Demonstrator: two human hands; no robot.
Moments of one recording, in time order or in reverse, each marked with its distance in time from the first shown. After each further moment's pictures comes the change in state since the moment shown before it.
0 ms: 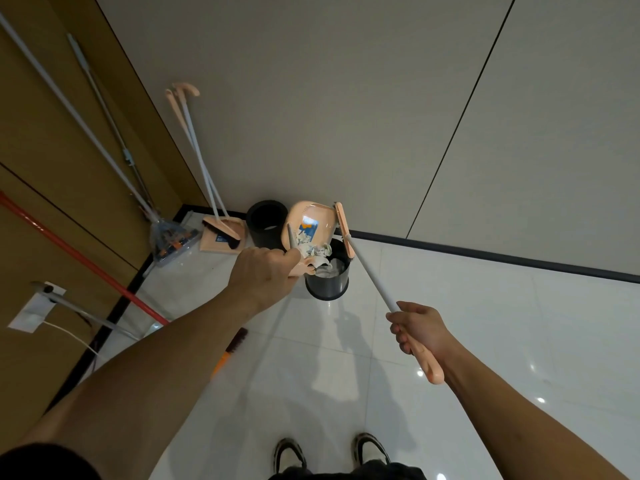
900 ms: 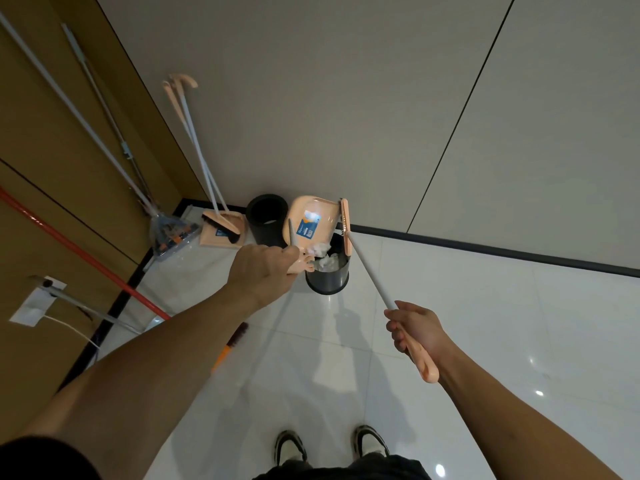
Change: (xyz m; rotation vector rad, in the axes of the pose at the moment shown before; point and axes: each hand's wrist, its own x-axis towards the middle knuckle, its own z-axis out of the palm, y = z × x) left_hand -0.003 0.002 0.002 0.038 -0.111 -0.027; right_hand -0.002 0.012 0.003 0.106 -0.014 0.027
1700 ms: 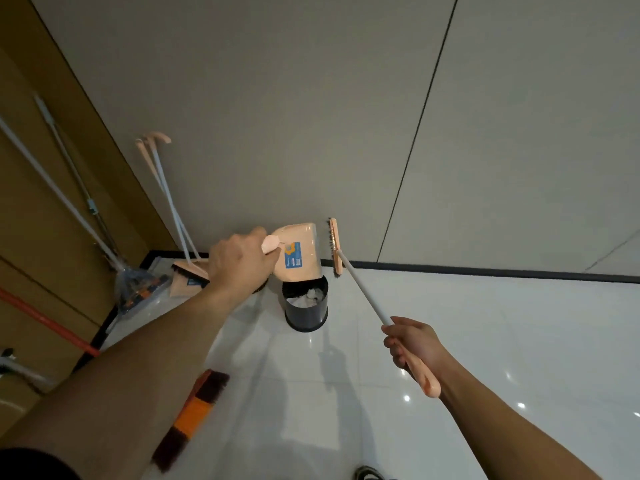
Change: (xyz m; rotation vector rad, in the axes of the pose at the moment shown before) left_hand 0.038 -0.030 -0.041 -0.072 0.141 -0.382; right_hand -0.041 -0.003 0.001 0.071 0.057 -0.105
